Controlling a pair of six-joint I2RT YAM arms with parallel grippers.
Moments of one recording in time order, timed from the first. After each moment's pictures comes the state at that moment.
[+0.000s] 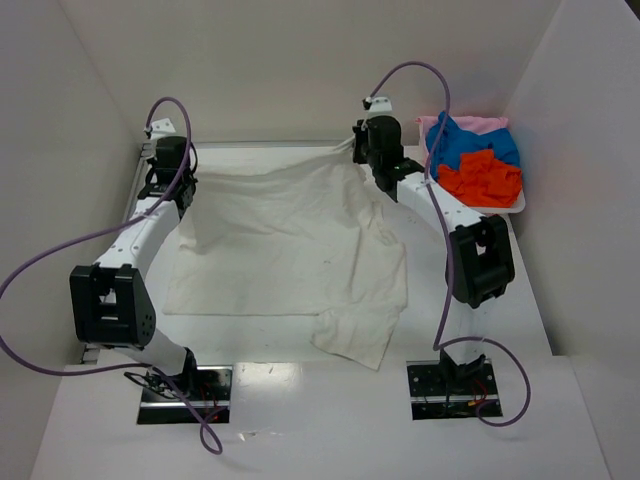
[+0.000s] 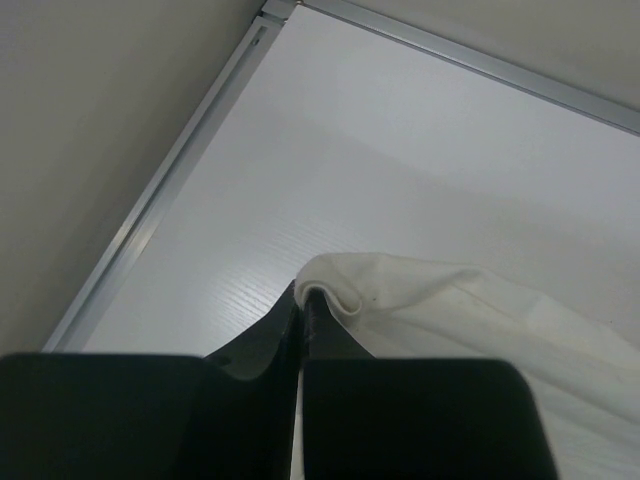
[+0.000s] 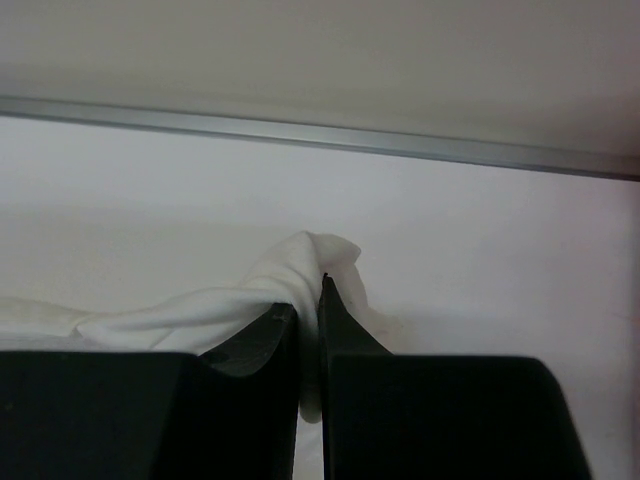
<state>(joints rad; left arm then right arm) -0.01 1.55 1.25 -0.17 -0.51 -0.22 0.39 1.86 1.55 0.04 0.20 0.15</state>
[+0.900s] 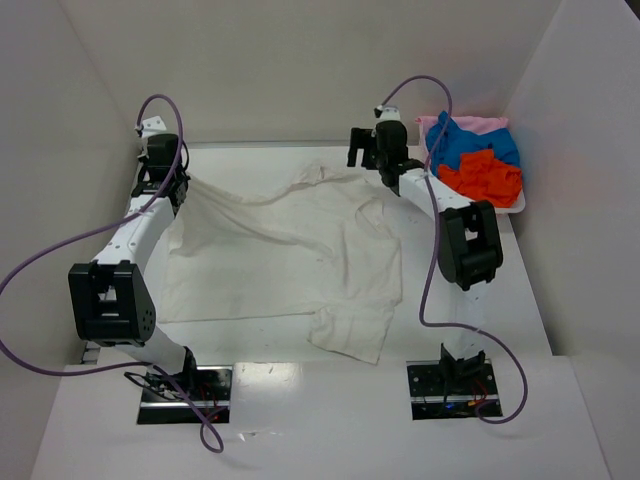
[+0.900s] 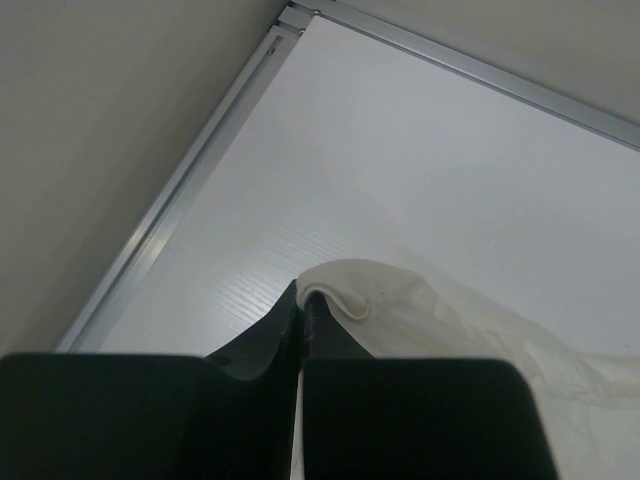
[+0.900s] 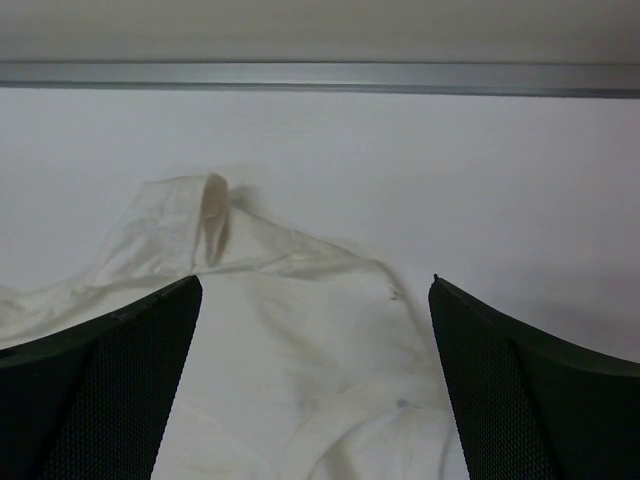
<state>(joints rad) 0.04 1.57 1.27 -0.16 -0.49 -0.21 0.31 2.04 1.60 0.04 0.08 0.24</state>
